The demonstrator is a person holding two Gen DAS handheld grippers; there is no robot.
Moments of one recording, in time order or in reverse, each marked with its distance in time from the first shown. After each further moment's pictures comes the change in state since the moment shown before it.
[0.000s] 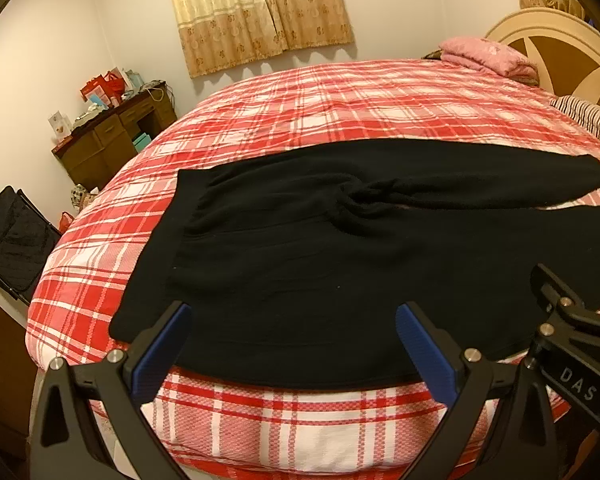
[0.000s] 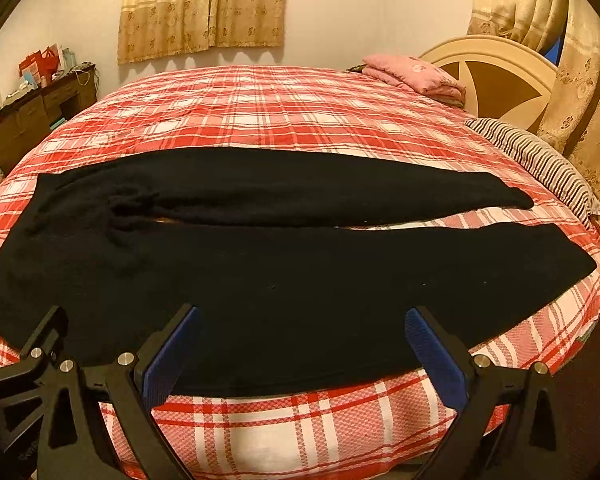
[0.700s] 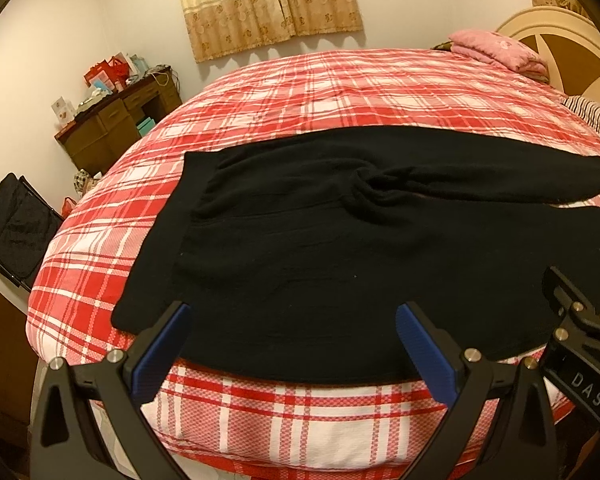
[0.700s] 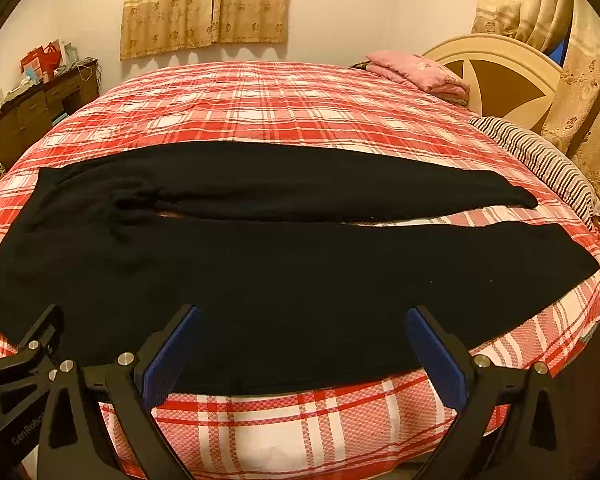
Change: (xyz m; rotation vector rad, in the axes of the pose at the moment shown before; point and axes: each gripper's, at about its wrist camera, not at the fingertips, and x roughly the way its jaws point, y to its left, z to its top) left arm 0.008 0.008 -0.003 -0.026 0.053 0.004; right arm 0.005 0.008 -0.002 -0.009 0.017 0.006
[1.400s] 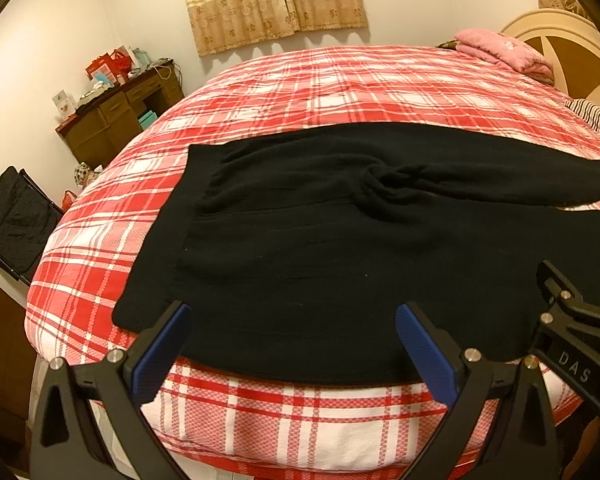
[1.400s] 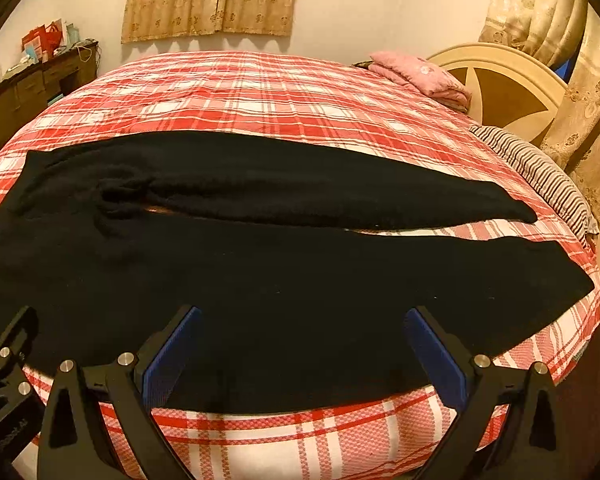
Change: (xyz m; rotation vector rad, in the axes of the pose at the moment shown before) left arm 0.006 0.008 0.002 -0.014 0.015 0.003; right arm 0.011 0.014 0.007 -0.066 0.013 -0.046
